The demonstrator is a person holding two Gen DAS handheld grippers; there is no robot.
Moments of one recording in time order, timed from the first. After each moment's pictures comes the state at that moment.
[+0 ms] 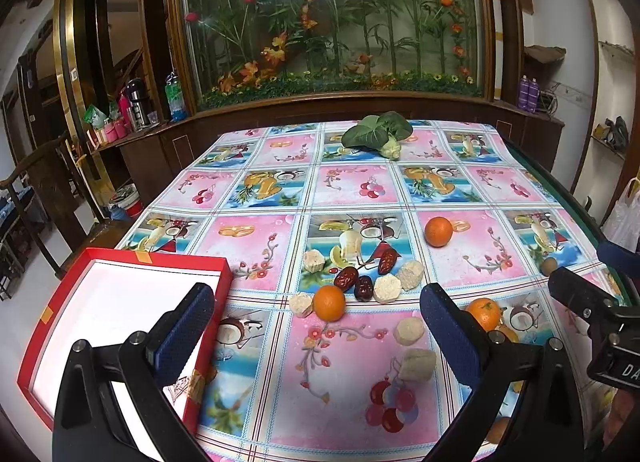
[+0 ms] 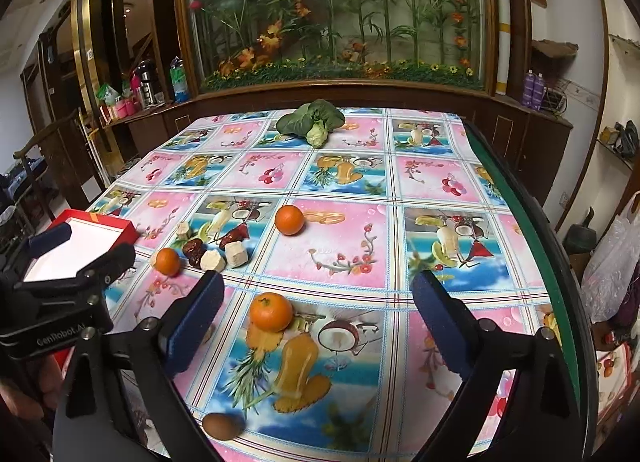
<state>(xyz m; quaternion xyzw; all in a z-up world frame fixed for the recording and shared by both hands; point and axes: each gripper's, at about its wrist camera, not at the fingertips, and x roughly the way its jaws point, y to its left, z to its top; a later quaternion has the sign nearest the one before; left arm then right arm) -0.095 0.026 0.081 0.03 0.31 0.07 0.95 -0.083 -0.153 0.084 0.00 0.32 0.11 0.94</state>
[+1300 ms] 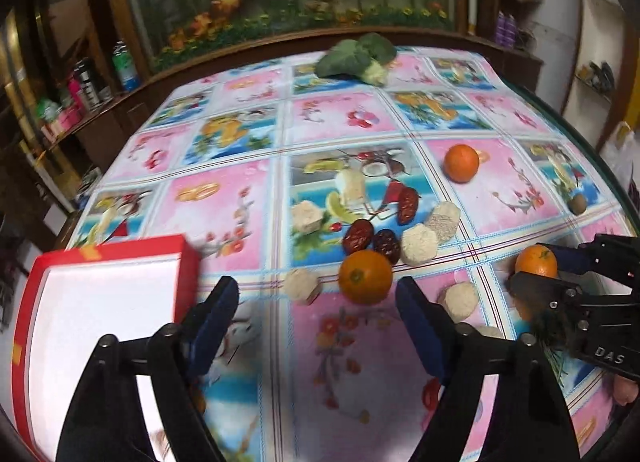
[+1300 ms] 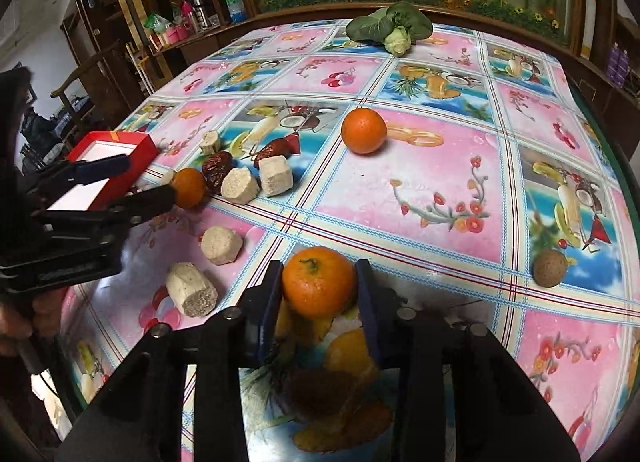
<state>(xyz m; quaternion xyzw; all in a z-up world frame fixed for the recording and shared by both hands) -0.042 0.050 0.031 0.07 0.42 0.00 0.91 -0.027 -0.117 0.012 -0.02 0.44 0.24 0.86</state>
